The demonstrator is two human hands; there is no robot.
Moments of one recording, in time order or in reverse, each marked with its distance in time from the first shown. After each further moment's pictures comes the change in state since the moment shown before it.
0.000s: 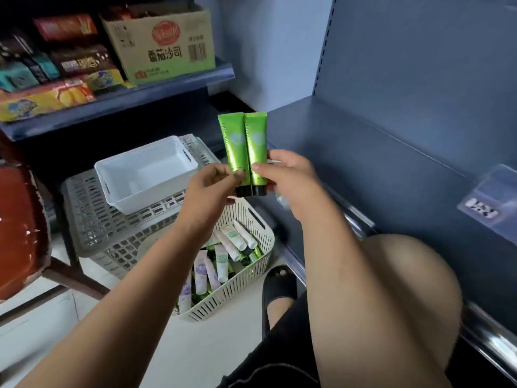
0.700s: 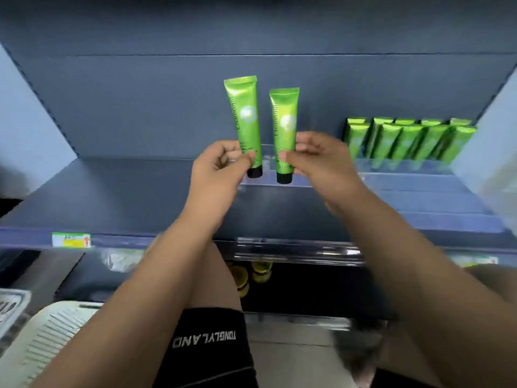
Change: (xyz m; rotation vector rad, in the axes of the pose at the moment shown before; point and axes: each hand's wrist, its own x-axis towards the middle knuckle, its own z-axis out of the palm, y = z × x) left_hand -0.127 0.082 0.315 -0.143 -0.781 0.280; right_hand -0.285 -0.059 -0.279 -0.164 0.977 -0.304
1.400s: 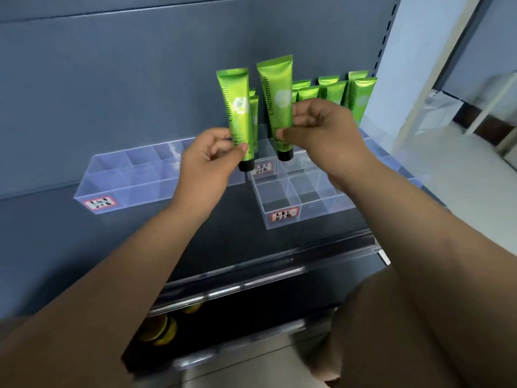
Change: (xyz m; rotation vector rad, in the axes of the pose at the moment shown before) left_hand 0.049 -0.082 0.205 0.063 -0.330 0.018; right_hand 0.046 0.074 -0.204 -0.161 0.270 0.001
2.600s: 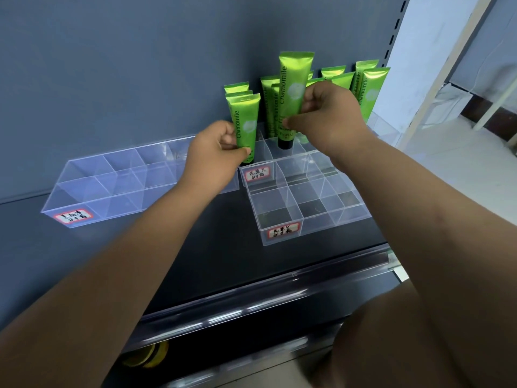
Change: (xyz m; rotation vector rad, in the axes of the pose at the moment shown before) left_hand 0.071 -0.050 0.023 0.312 -0.077 0.027; right_hand 0.069 0.039 -0.005 -0.284 0.121 -0.008
